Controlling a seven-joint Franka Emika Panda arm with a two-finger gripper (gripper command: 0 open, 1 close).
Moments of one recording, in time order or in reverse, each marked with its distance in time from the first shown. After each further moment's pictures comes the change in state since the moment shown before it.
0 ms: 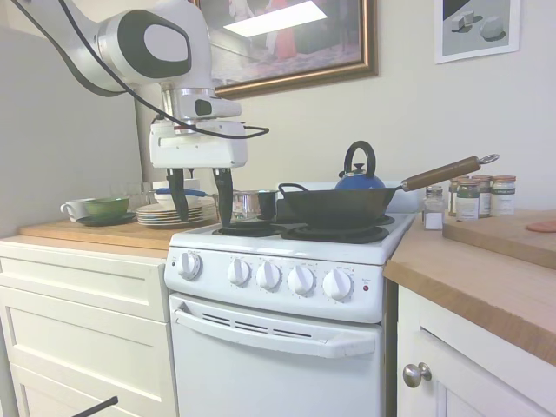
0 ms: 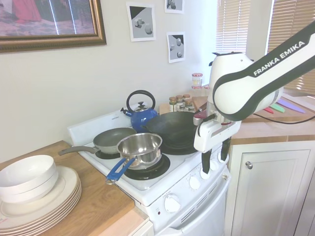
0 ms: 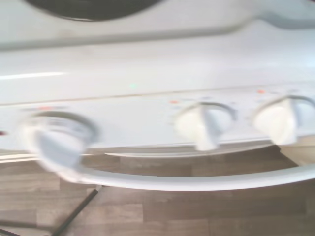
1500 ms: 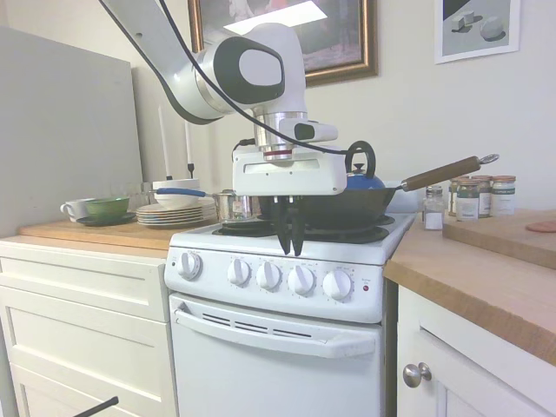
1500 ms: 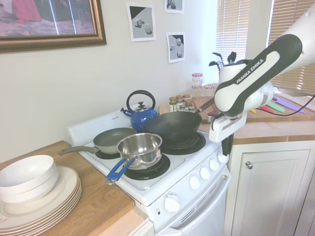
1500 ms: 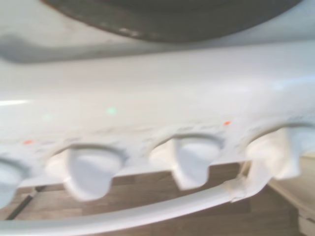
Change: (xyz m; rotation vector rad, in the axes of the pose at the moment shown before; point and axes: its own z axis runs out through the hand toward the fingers) arm 0.124 0.058 0.037 -0.081 0.026 0.019
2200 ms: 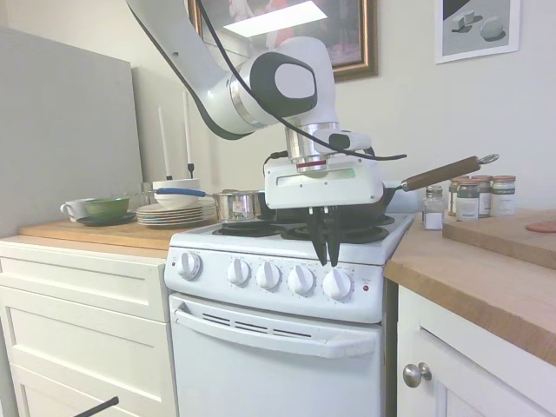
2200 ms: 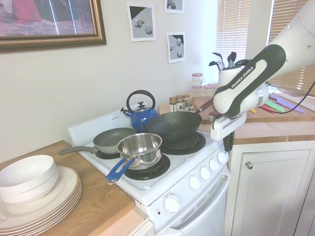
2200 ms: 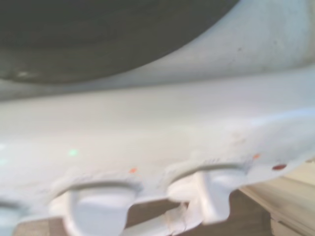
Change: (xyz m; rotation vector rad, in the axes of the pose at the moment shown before) arm 0.048 0.013 0.025 -0.042 0.038 0.030
